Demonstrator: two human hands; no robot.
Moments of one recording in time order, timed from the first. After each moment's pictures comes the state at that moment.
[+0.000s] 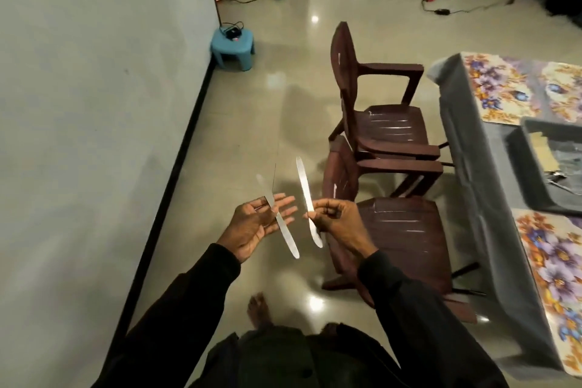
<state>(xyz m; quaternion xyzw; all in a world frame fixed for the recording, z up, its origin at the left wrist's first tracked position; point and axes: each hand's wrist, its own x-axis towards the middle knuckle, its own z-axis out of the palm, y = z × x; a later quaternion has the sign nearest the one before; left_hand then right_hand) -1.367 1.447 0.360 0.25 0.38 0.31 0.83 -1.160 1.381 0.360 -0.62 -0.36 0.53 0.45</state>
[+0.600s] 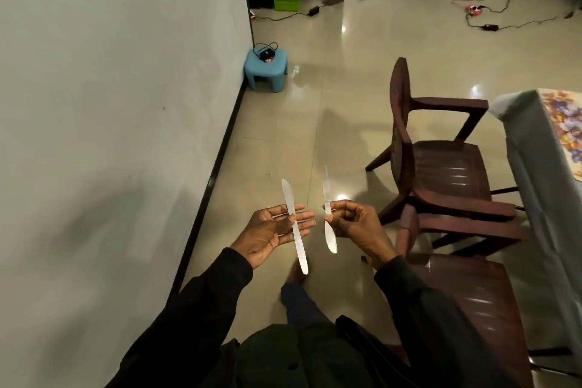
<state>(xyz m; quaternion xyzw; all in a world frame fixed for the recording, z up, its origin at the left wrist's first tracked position) -1.421 1.671 0.354 0.26 0.40 0.26 0.84 -1.200 1.617 0.351 -0.61 -0.36 0.55 0.44</state>
